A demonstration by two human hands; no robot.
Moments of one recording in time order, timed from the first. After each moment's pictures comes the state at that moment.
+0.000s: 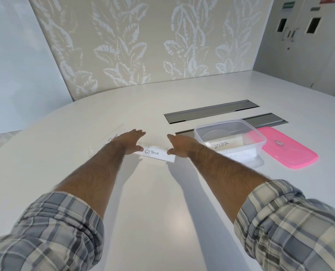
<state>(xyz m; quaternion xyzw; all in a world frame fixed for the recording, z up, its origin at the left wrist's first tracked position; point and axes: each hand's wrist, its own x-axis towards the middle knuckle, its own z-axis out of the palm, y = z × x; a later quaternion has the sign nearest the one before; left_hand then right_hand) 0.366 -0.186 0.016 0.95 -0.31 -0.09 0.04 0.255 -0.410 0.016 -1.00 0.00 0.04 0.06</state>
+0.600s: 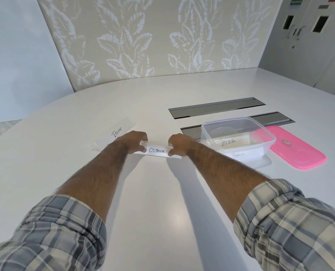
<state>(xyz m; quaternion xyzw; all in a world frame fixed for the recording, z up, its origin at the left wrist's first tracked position) 0.372 -0.175 -0.009 0.95 -0.29 -0.11 0.10 0.275 -0.387 -0.001 -1.00 0.01 0.08 0.04</state>
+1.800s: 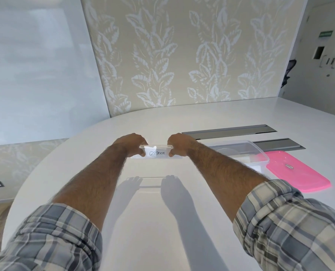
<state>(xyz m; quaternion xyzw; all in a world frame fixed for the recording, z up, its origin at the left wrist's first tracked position) 0.253 -0.149 0.118 0.98 -0.20 -0.02 0.03 0.214 -0.373 0.108 -0.99 -0.09 -0.01 0.05</state>
